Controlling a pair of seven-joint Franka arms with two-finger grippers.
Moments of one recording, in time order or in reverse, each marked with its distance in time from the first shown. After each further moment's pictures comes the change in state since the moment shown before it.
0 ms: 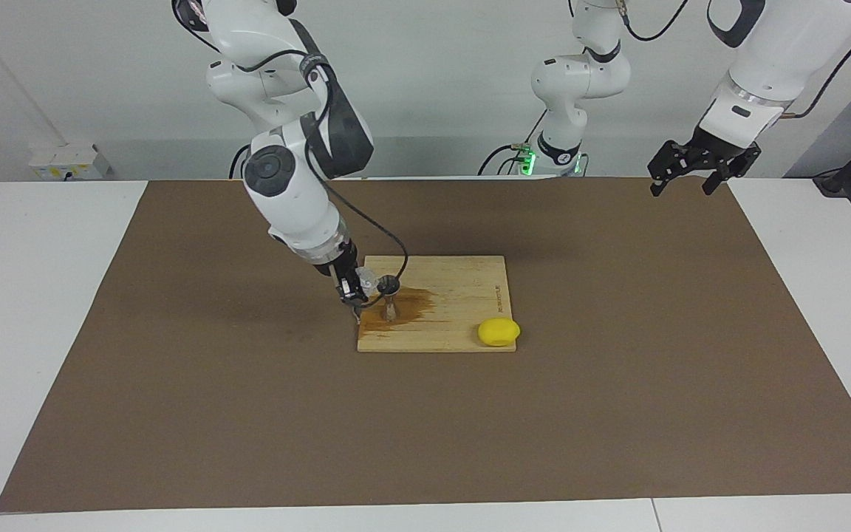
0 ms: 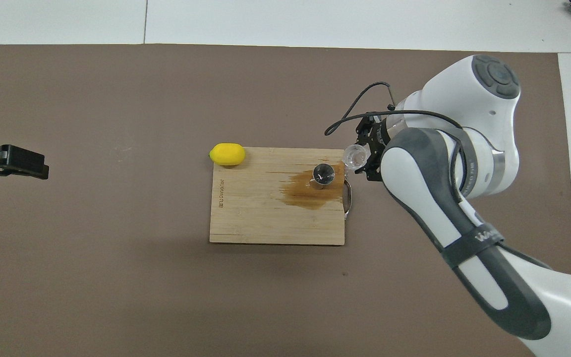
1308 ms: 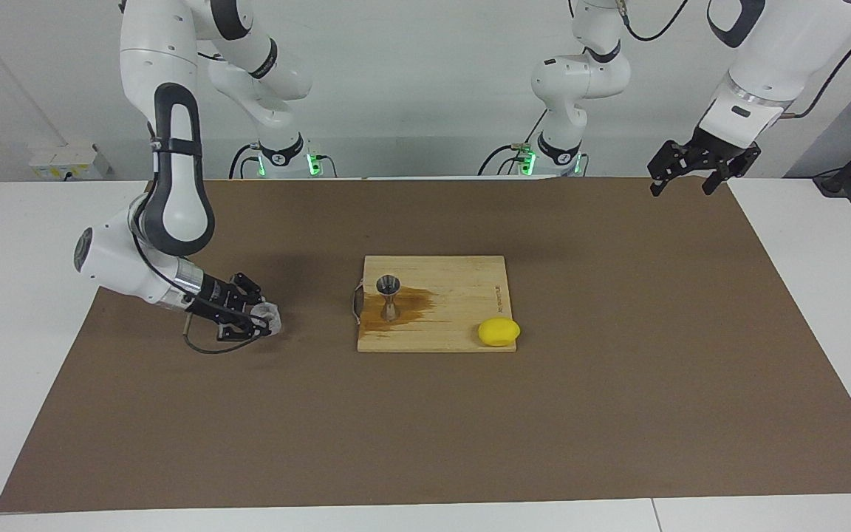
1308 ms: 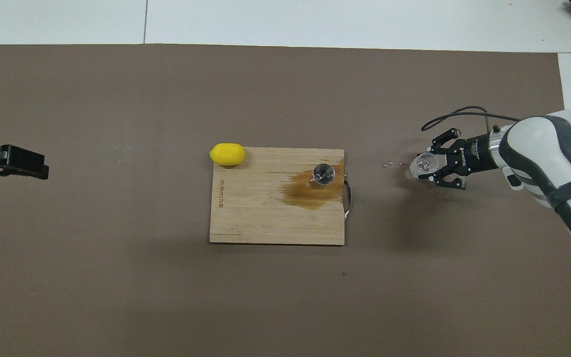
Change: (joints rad) left arm 0.000 0.000 0.000 0.000 0.000 -0.001 0.000; right arm -0.358 0.092 -0.002 -0.223 0.349 0.051 -0.465
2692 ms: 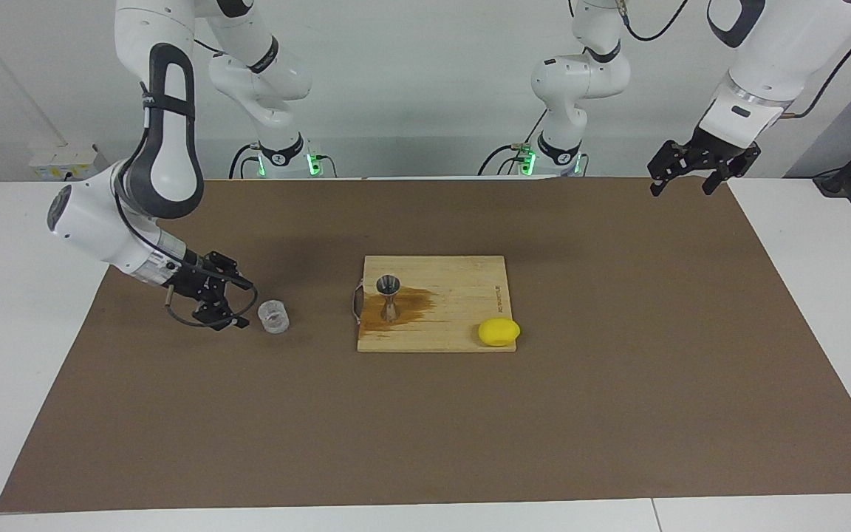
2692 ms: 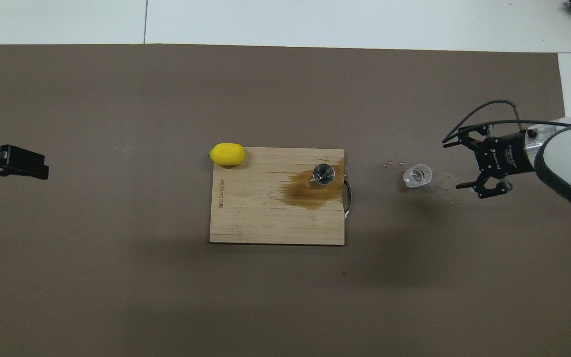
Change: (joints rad) left arm 0.000 0.000 0.000 0.000 0.000 0.000 0.000; right arm -0.001 -0.254 0.000 -0.014 -0.237 -0.056 -0.226
